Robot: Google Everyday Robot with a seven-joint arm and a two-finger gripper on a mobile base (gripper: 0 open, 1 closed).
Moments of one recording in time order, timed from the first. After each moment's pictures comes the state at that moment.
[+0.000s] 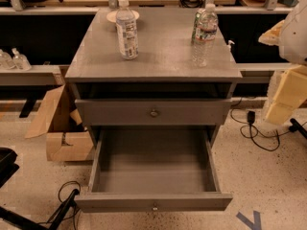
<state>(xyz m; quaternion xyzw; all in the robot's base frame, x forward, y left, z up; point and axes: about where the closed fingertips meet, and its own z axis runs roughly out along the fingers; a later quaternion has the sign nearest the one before) 0.438 -0.213 0.990 -0.60 0.78 -0.05 0.18</state>
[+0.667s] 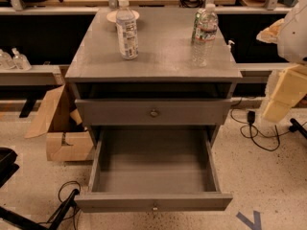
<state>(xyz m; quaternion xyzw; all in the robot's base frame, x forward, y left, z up) 0.445 -0.212 0.989 -0.61 0.77 -0.05 0.20</state>
